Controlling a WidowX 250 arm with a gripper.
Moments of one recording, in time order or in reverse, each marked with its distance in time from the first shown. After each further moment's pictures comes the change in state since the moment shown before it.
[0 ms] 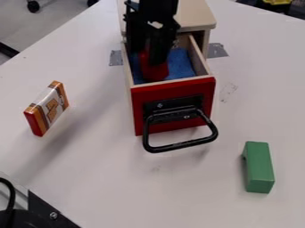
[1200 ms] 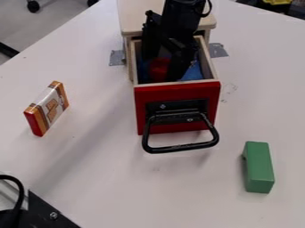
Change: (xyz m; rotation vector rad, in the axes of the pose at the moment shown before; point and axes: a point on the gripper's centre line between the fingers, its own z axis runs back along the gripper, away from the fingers) arm 0.015 -0.021 -0.021 0.131 0.016 -0.053
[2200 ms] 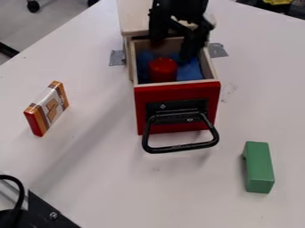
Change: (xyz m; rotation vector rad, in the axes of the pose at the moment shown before) arm 0.011 -0.006 0.018 -0.038 -0.004 0.075
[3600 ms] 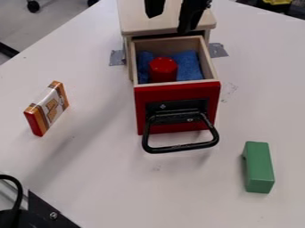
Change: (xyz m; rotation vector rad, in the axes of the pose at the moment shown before) arm -0.015 0.003 0.056 -0.042 -0.049 0.030
